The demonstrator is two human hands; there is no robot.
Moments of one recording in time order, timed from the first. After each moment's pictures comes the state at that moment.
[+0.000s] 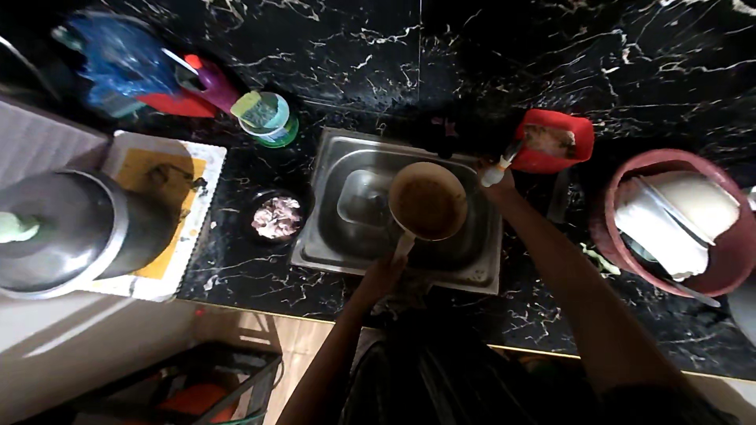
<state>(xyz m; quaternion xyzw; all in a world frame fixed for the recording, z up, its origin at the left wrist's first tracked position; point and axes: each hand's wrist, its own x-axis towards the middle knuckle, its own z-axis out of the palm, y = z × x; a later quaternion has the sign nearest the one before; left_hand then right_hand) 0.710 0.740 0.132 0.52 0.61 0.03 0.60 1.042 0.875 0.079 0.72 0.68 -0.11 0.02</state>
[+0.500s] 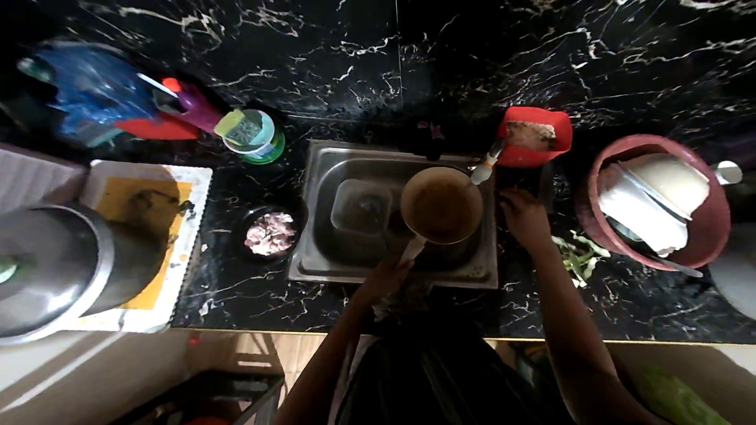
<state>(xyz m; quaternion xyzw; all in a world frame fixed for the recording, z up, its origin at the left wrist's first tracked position) 0.706 0.751 0.110 0.50 0.51 0.03 0.70 1.061 0.743 0.144 0.76 0.60 -0.16 -0.21</state>
